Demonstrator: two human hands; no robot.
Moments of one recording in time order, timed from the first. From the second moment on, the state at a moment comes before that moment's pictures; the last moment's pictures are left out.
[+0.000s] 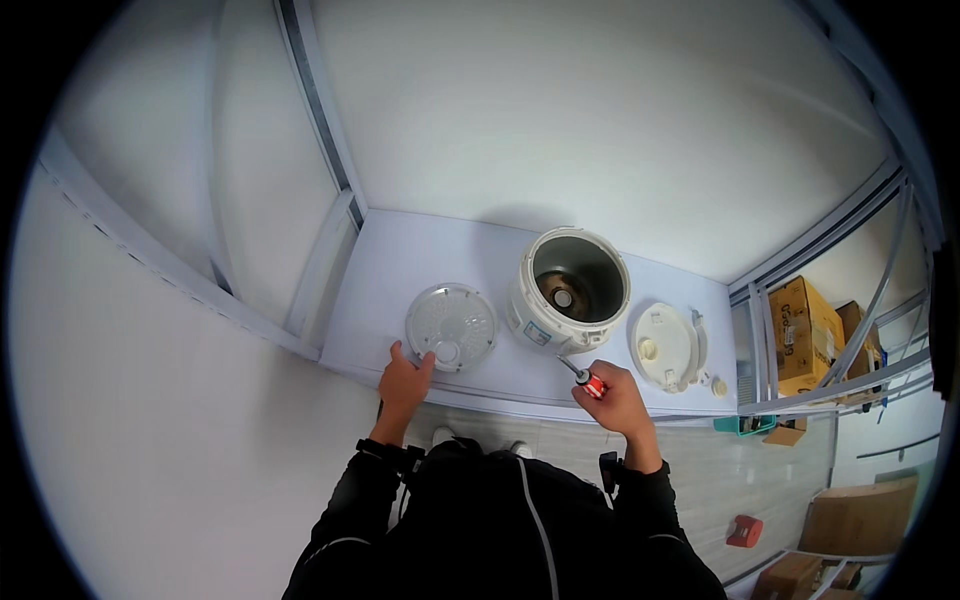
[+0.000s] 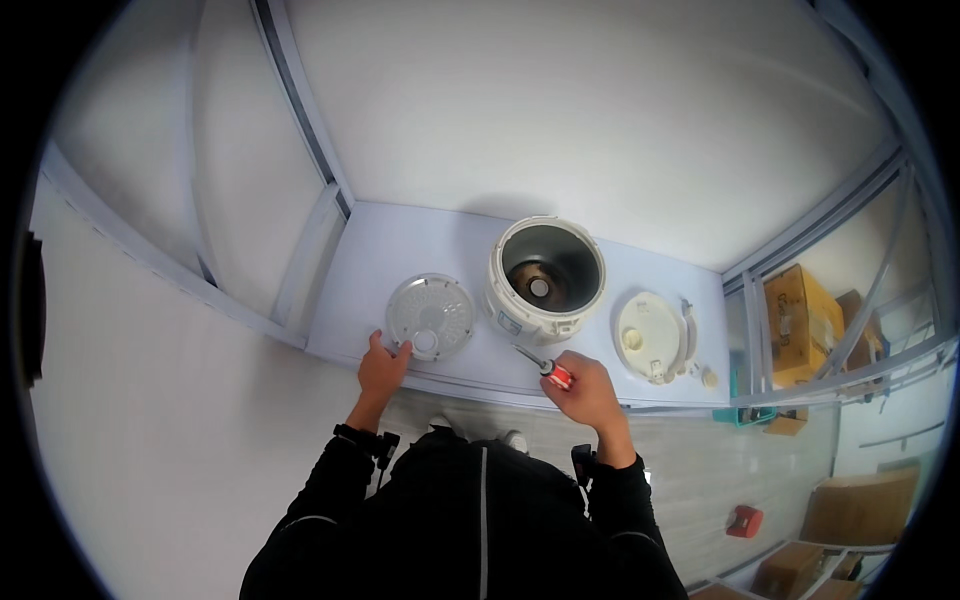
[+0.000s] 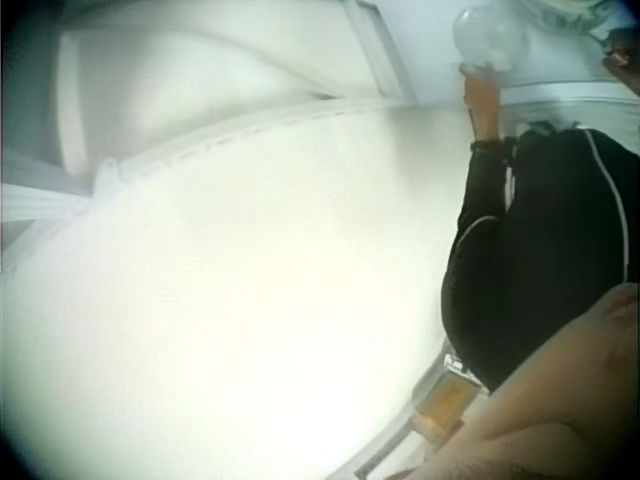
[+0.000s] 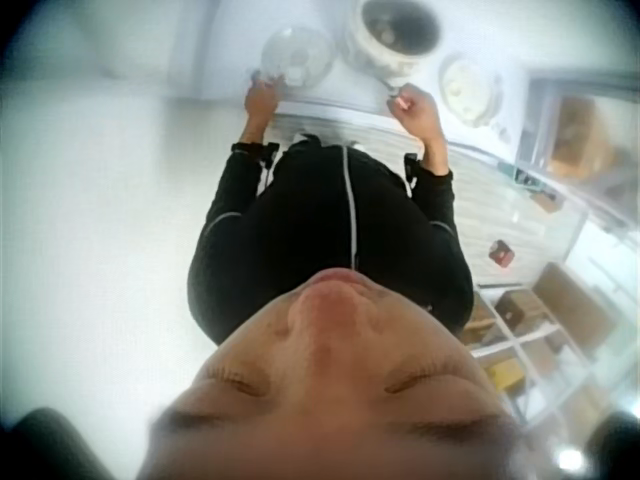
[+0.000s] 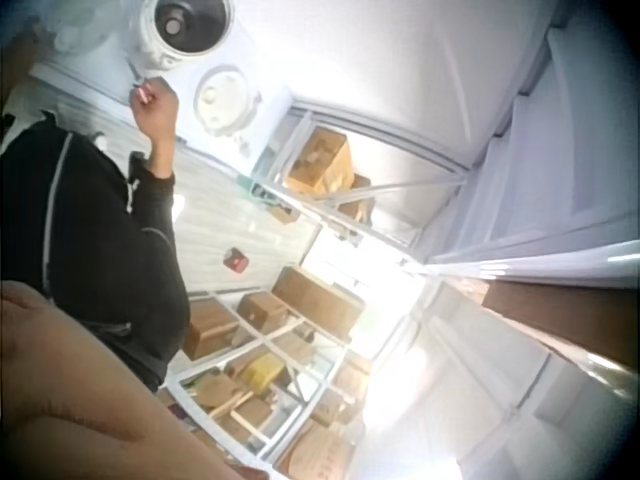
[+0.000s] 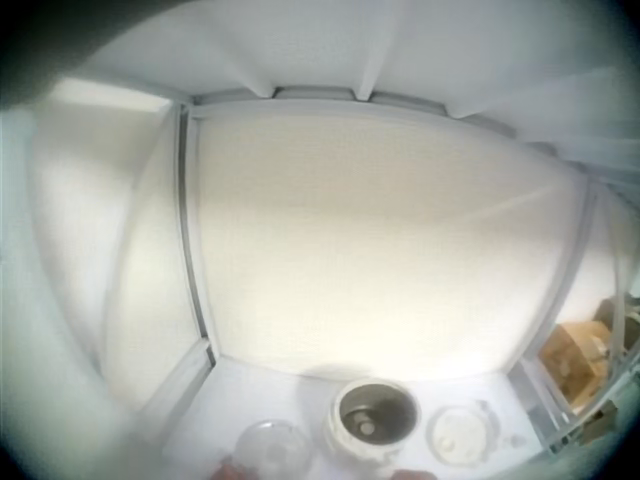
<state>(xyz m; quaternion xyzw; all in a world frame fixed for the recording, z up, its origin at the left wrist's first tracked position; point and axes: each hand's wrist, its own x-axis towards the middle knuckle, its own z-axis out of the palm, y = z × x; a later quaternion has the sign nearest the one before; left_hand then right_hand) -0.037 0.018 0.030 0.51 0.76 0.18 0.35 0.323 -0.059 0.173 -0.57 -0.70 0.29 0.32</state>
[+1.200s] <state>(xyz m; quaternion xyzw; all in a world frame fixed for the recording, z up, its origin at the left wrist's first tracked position) -0.004 -0.019 -0.004 0.29 0.64 0.42 0.58 0.373 -0.086 0.167 -0.53 -0.75 0.29 0.26</state>
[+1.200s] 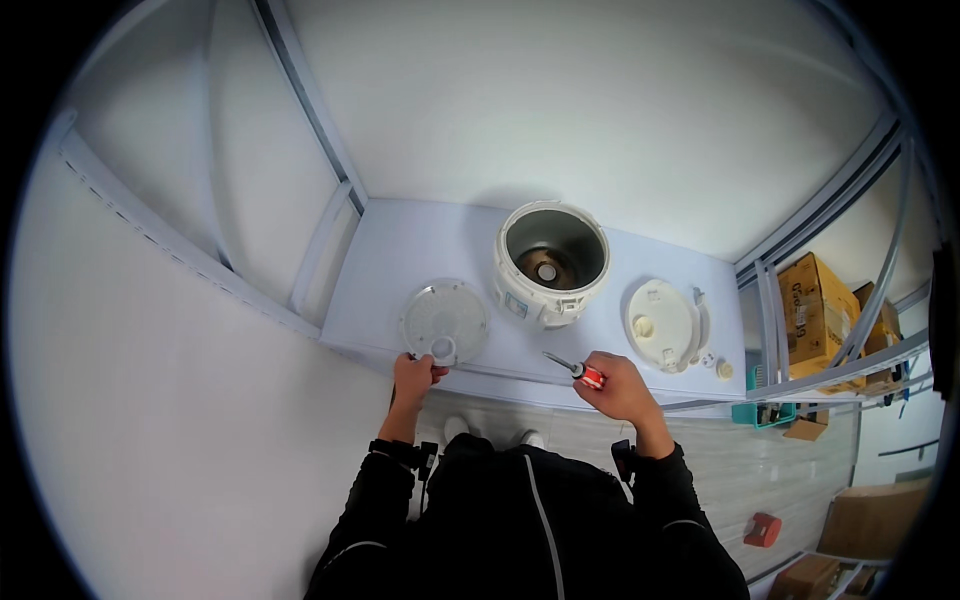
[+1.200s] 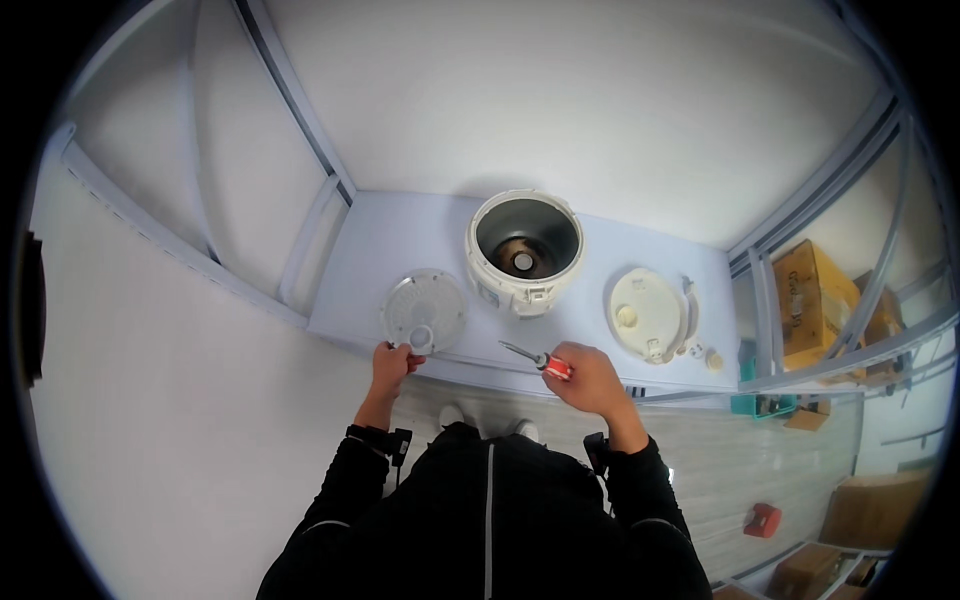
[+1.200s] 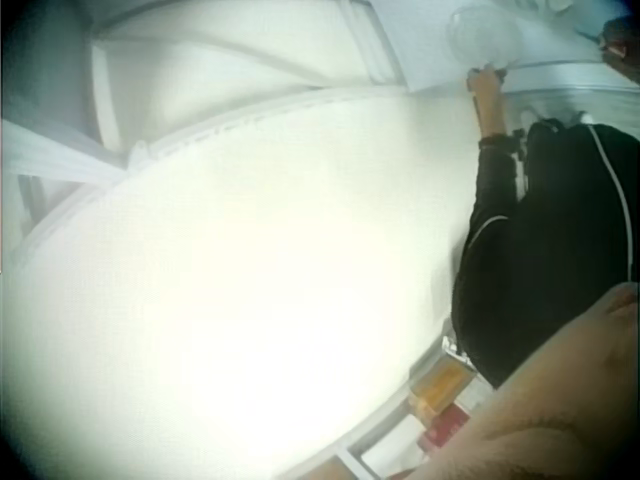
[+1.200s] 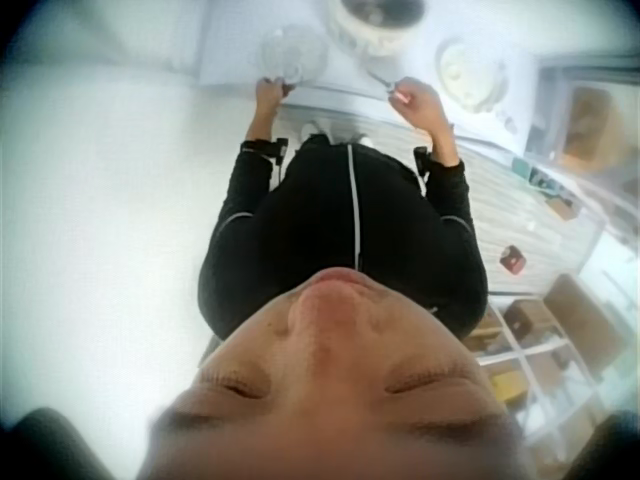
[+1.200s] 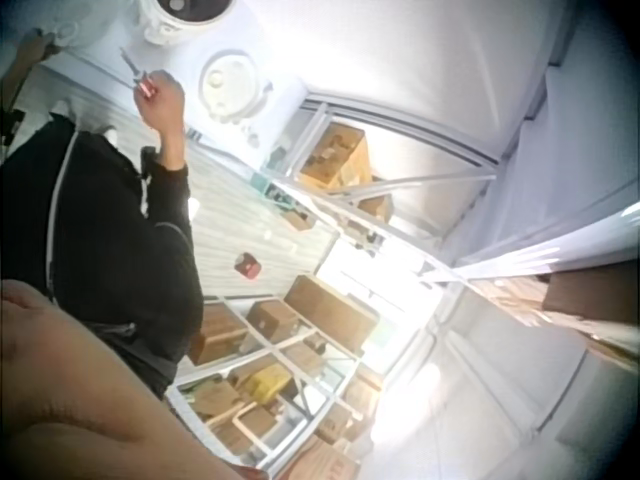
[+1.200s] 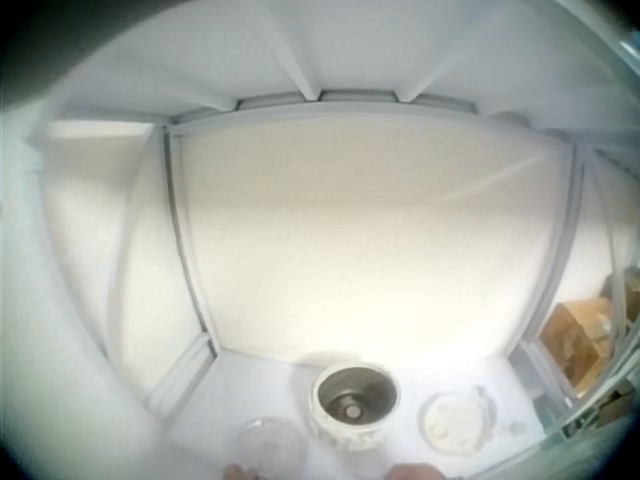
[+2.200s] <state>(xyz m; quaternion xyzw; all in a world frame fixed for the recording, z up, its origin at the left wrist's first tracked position) 0.163 -0.066 0.181 0.28 0.48 0.59 0.59 0.345 -0.053 0.193 -0.44 -0.55 0.52 0.48</state>
